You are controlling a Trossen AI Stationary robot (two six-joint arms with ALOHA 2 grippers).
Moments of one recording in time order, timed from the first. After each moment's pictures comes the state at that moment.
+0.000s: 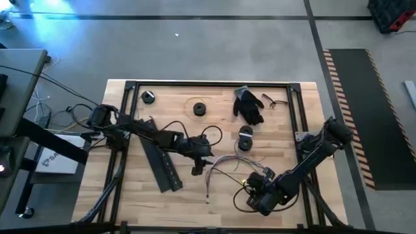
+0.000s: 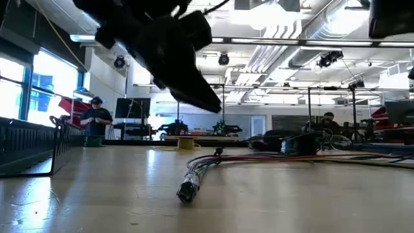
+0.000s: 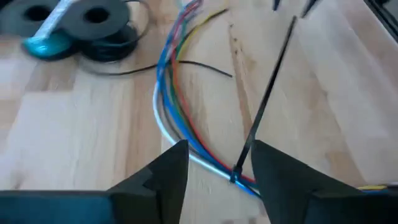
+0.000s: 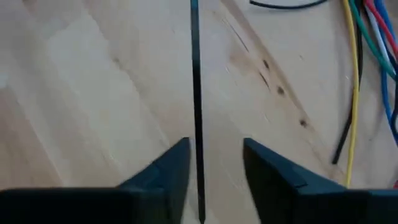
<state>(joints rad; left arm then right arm) -0.19 1.71 0.95 0.08 -0.05 -0.15 0.81 1.73 1.05 -0.67 0.37 1.33</state>
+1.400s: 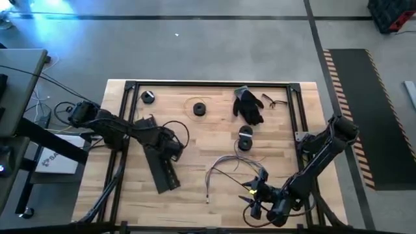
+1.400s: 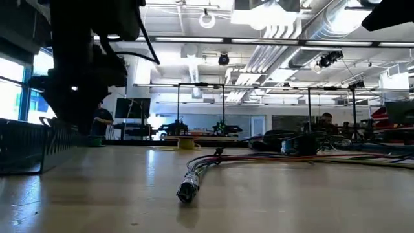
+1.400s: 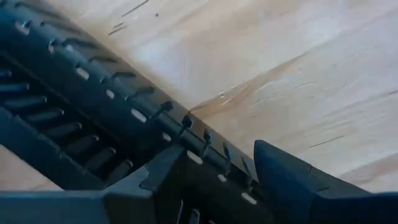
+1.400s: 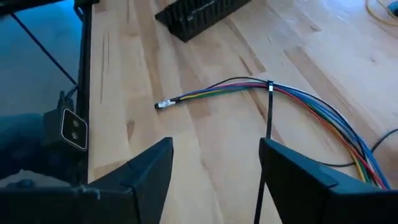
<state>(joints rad) -0.19 1.52 0.88 -0.88 -0.18 -1.23 0.89 1.66 1.08 -0.42 0.78 0.98</state>
